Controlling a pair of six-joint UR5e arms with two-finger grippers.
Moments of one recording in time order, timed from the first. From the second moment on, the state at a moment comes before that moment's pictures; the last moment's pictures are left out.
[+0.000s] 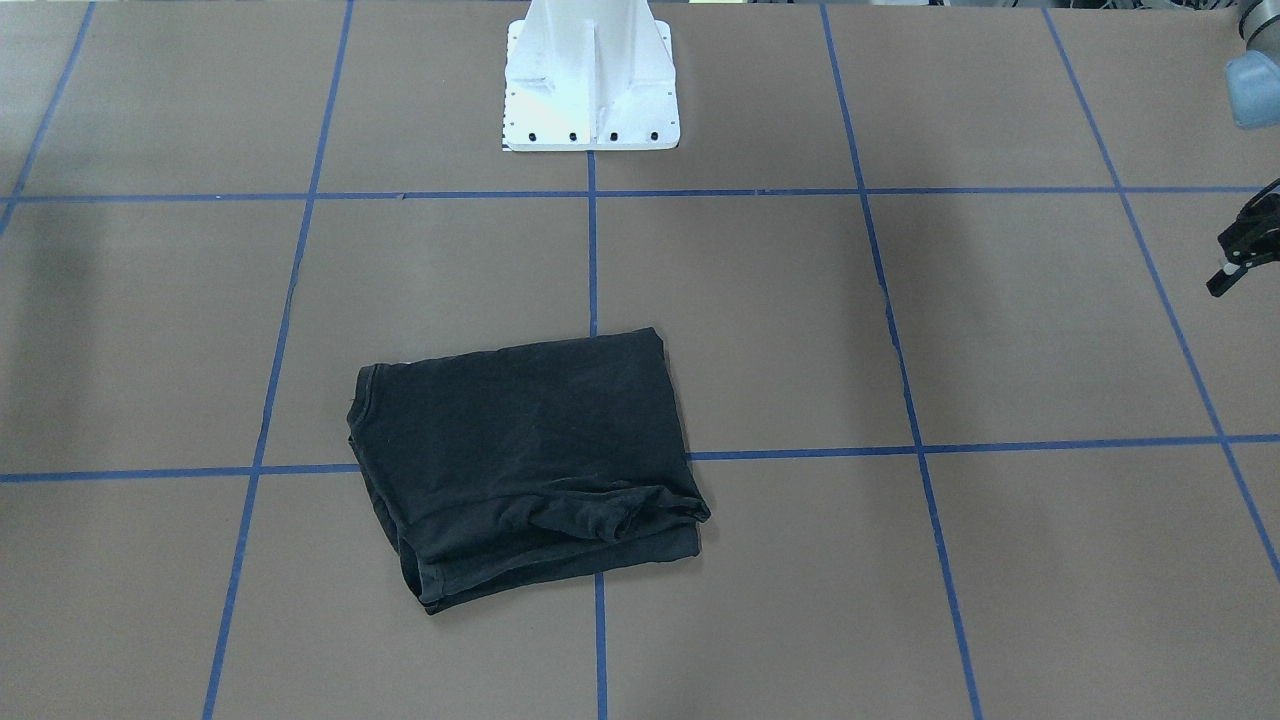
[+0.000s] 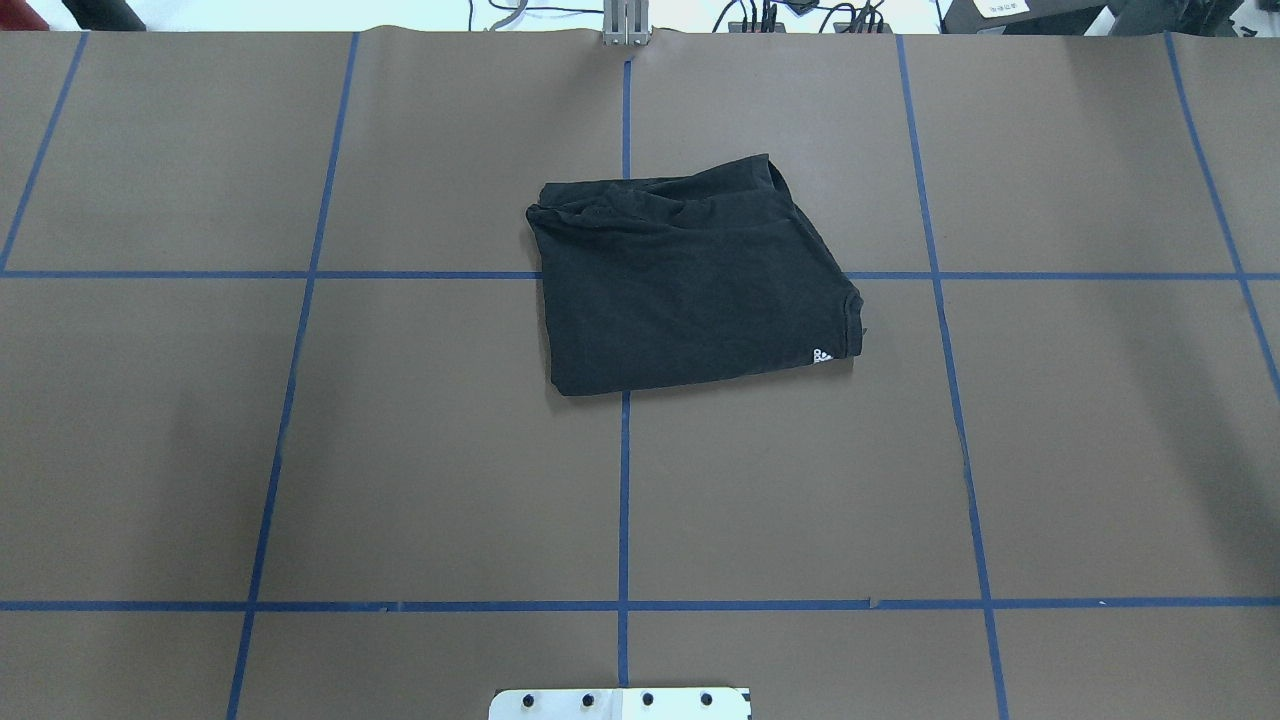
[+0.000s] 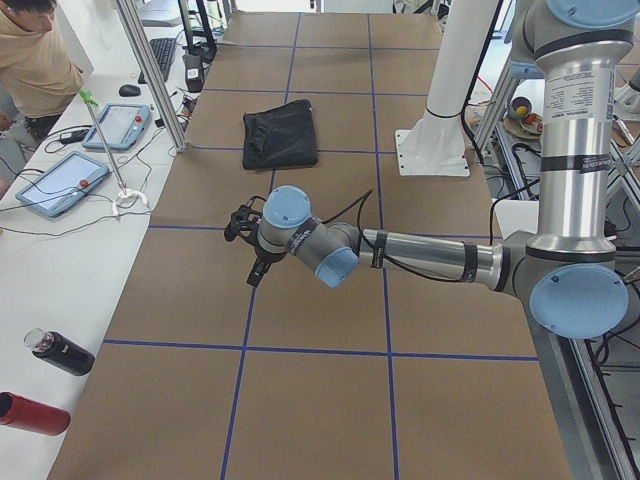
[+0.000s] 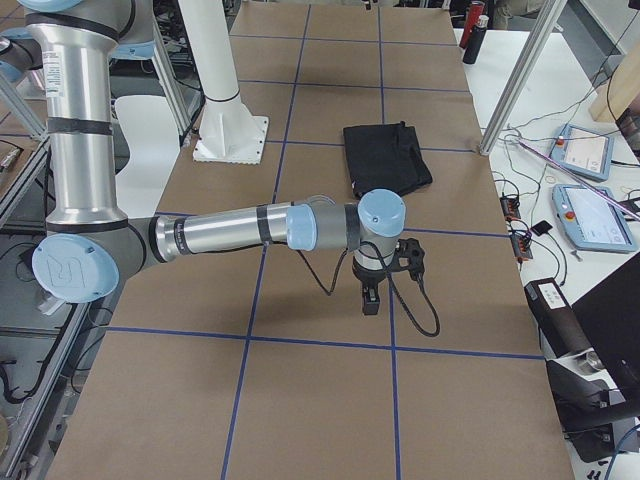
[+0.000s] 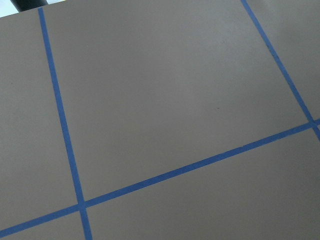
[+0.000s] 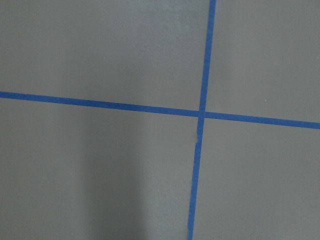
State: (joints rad) left arm -1.39 -1.52 -1.73 -2.18 -2.38 -0.28; right arm 1.52 -1.58 1.76 -1.68 2.35 0.00
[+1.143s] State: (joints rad) left arm -1.48 -1.44 -1.81 -1.97 -2.40 -0.16; right arm 1.50 -1.58 1.80 -1.68 2.36 -0.01
